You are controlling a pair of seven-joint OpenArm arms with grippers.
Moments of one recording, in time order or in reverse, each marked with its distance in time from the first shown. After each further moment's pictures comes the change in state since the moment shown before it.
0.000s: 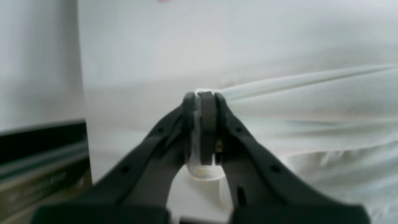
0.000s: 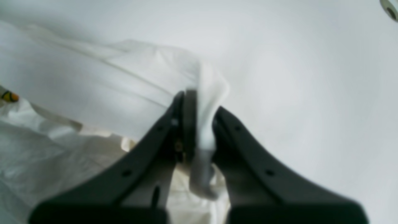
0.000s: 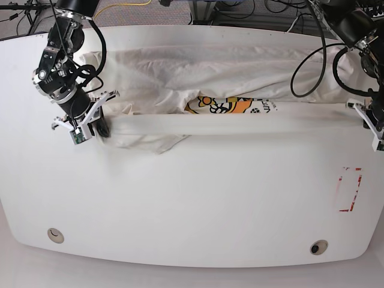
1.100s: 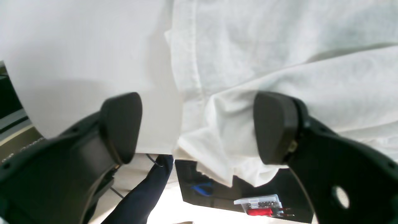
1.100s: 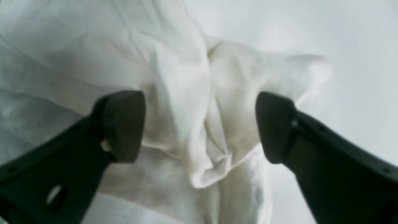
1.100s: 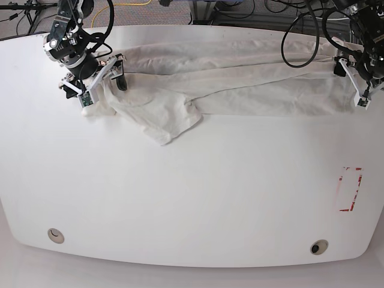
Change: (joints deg) left arm 16.6 1.0 2.6 0.9 1.5 0.3 -2.3; right arm -12.7 -5.4 1.2 4.0 -2.5 -1.2 -0.8
